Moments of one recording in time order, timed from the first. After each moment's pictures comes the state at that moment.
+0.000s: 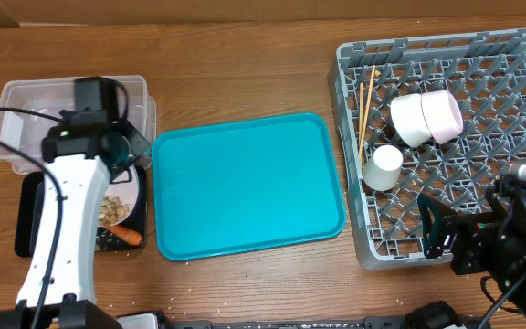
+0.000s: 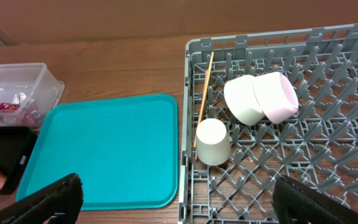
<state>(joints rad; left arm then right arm) 0.11 1.47 1.26 -0.95 -0.11 -0.64 0.35 0.78 1.53 -1.35 0.09 0.25</state>
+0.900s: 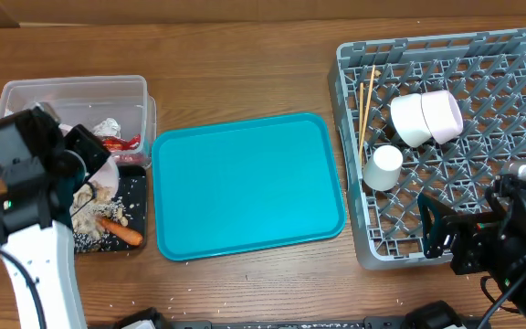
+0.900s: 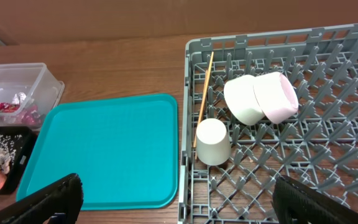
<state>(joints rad) 0.38 1.16 1.13 -0.78 0.25 -0.49 0.35 0.78 1.53 -1.35 0.09 0.25</state>
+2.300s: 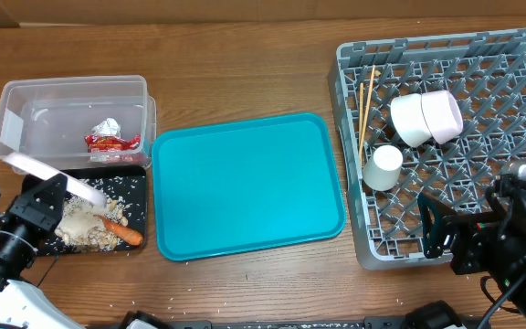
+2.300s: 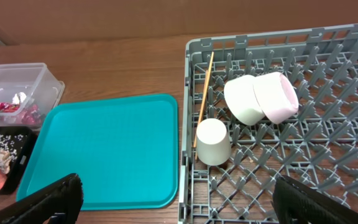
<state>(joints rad) 1.07 1.05 0.90 -0.80 1.25 -0.09 0.35 0.78 1.53 -1.35 0.09 0.25</state>
